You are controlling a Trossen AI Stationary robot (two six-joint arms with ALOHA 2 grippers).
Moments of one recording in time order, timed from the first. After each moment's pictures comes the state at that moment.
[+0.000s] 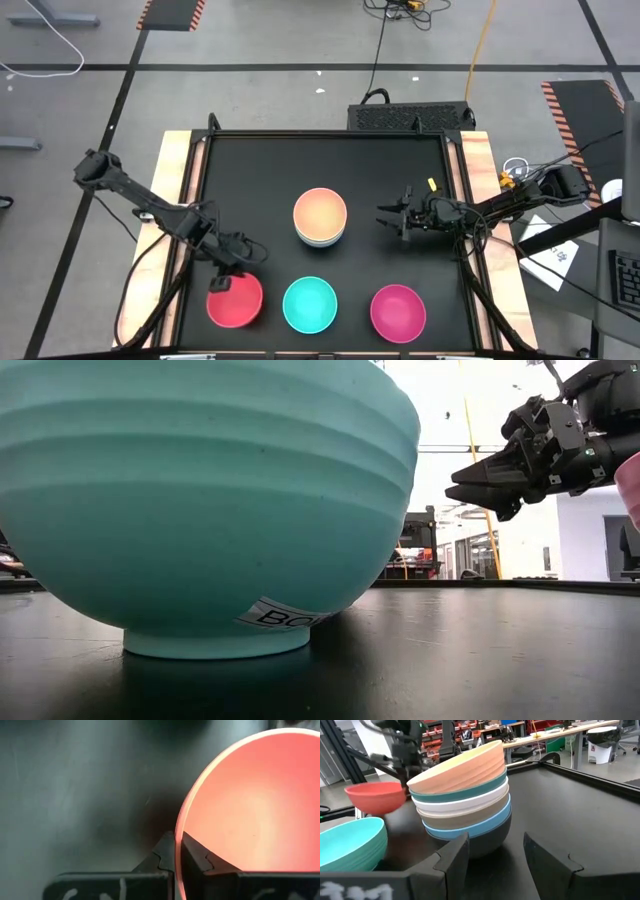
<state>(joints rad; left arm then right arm) -0.49 1.10 0.62 -0.52 0.19 -0.55 0.11 1.09 0.02 1.00 0.26 0.24</state>
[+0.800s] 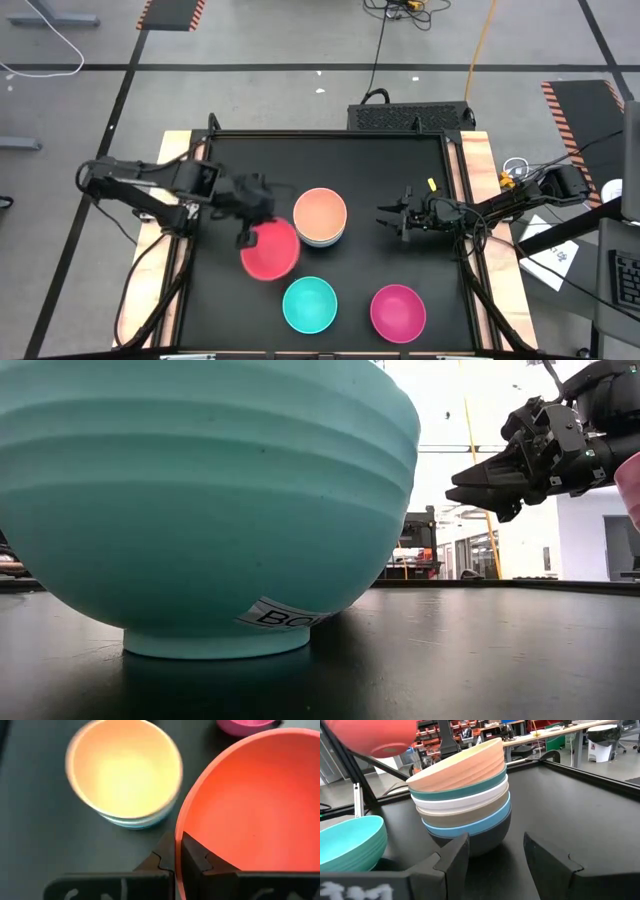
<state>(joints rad) -0.14 1.29 1.39 -1.01 -0.02 -0.10 0.11 1.09 0.02 0.99 0.26 0.25</state>
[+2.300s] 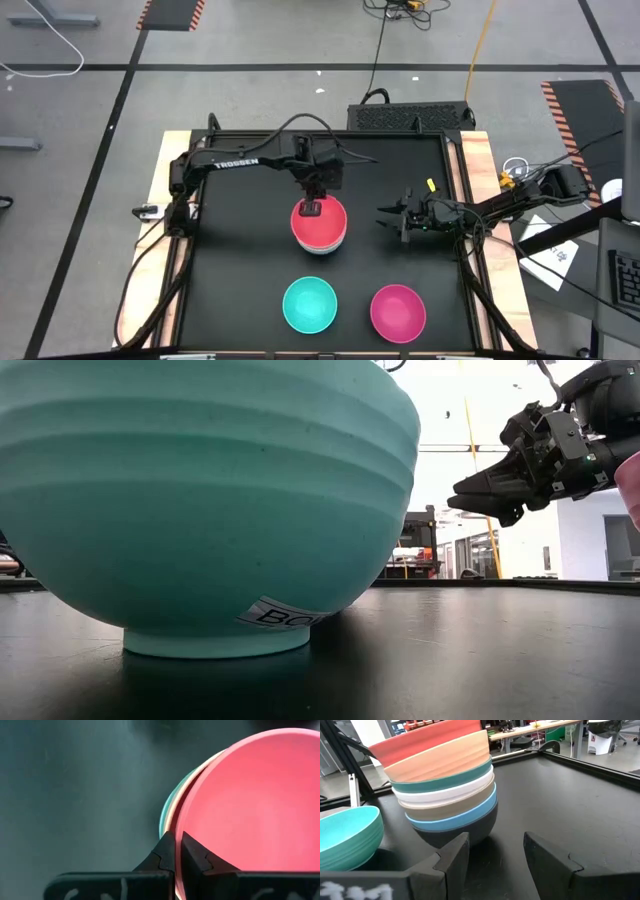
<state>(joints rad) 0.17 1.98 1.98 -1.20 0.16 0.28 0.11 1.09 0.02 0.94 0.26 0.25</state>
